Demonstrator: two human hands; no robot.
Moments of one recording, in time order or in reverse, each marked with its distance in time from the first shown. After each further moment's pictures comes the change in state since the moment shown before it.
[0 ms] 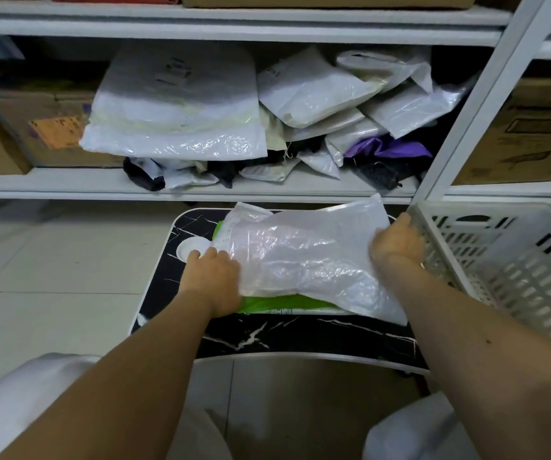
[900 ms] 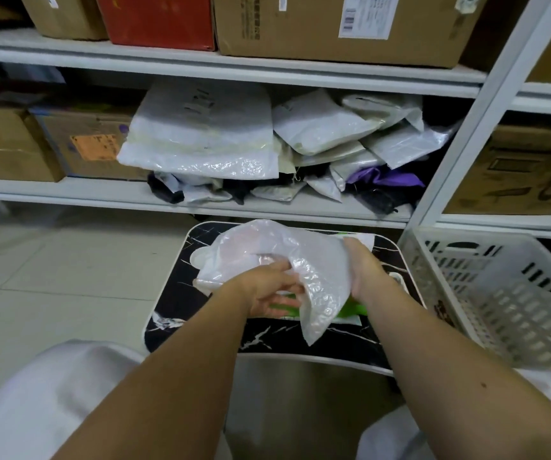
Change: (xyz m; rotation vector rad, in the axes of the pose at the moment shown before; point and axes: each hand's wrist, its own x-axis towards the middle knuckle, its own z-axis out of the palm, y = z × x) left_hand -0.018 0.044 -0.049 -1.862 -0.595 -0.234; right_hand -0.022 -0.008 0.039 1.050 -0.676 0.389
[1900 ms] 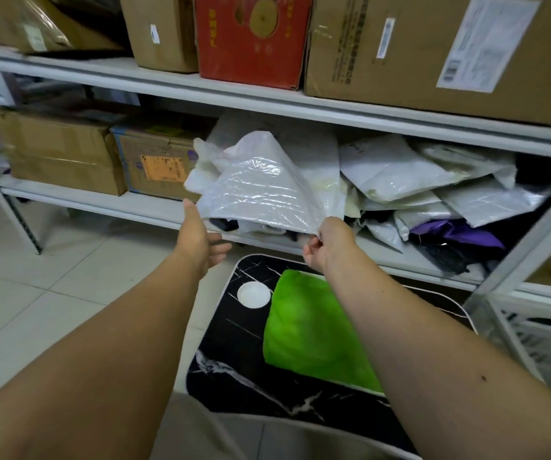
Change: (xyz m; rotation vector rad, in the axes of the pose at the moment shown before) left_hand -0.041 0.073 -0.194 -0.498 0.730 0.357; right_hand -0.077 -0.070 0.228 0.256 -0.080 0.062
